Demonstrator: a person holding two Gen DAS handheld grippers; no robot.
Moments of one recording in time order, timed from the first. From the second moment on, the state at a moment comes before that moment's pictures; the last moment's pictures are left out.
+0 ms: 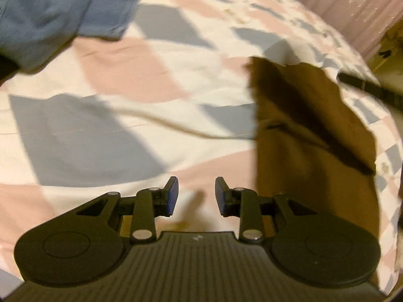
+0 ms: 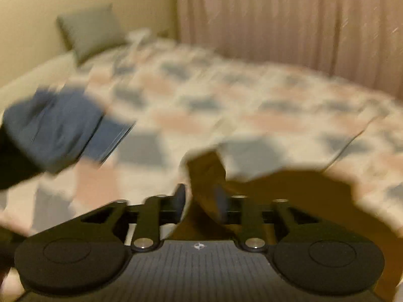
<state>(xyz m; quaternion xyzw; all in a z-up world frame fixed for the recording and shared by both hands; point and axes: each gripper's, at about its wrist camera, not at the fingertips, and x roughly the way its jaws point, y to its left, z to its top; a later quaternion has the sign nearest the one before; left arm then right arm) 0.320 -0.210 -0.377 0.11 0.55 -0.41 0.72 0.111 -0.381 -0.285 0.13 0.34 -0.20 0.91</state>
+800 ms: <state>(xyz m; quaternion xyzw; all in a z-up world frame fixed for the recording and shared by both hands) 0.376 -0.400 -0.423 0.04 0.53 -0.55 0.64 -0.078 -0.405 -0.344 0.37 0.39 -0.46 0.71</state>
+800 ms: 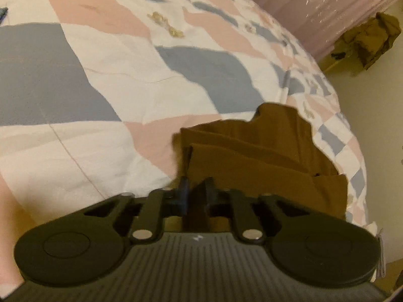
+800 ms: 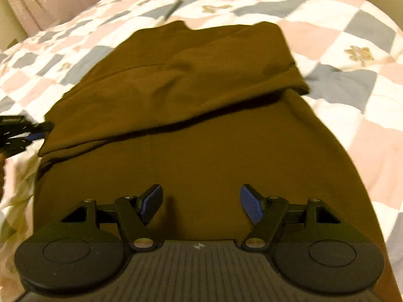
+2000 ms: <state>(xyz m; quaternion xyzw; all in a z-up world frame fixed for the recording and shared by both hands) 0.394 -0.315 -0.400 0.06 0.49 -0.47 0.73 -0.073 -0.471 -0.360 0.20 0.47 -0.45 0.73</state>
